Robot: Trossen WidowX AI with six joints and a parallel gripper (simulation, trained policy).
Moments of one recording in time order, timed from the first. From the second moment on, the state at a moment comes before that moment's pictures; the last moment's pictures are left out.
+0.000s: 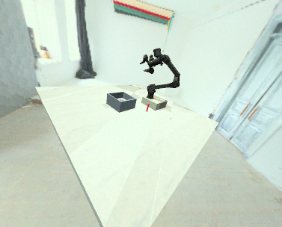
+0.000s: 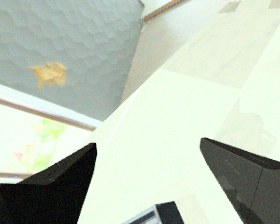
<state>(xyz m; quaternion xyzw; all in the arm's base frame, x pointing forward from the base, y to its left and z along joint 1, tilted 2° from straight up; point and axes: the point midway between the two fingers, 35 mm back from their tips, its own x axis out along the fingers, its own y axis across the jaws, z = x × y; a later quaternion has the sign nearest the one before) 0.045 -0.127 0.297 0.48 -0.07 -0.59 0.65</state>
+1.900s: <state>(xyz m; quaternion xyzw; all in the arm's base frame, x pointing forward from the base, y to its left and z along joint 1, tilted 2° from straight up) 0.176 0.023 0.167 0.31 0.59 -0.36 0.65</state>
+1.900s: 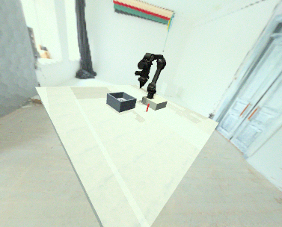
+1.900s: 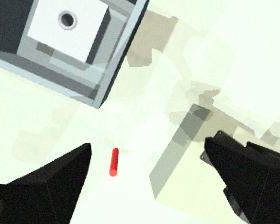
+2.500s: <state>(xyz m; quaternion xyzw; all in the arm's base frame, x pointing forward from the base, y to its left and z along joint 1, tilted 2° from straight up) 0.154 0.097 0.116 0.20 0.67 -0.35 0.62</state>
